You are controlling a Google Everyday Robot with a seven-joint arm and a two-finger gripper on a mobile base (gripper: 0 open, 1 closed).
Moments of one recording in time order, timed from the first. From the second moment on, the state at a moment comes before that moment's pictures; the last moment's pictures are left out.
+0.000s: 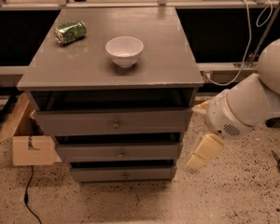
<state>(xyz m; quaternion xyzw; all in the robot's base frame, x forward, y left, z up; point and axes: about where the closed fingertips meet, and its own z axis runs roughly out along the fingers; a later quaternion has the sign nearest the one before) 0.425 -0.131 0.812 -0.57 0.78 0.13 0.21</state>
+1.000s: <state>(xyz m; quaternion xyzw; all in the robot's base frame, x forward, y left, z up) 0.431 -0.127 0.707 -0.58 0.77 0.16 0.22</state>
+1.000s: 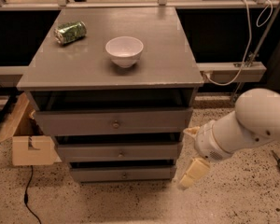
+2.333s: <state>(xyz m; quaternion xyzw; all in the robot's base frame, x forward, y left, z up) 0.465 -0.086 0.552 -0.58 0.74 0.23 0.24</state>
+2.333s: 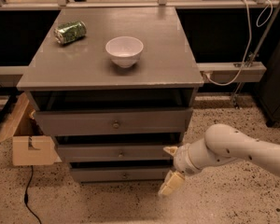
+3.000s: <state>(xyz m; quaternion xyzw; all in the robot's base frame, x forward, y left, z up) 0.470 -0.084 0.445 -0.60 0.73 0.24 0.23</state>
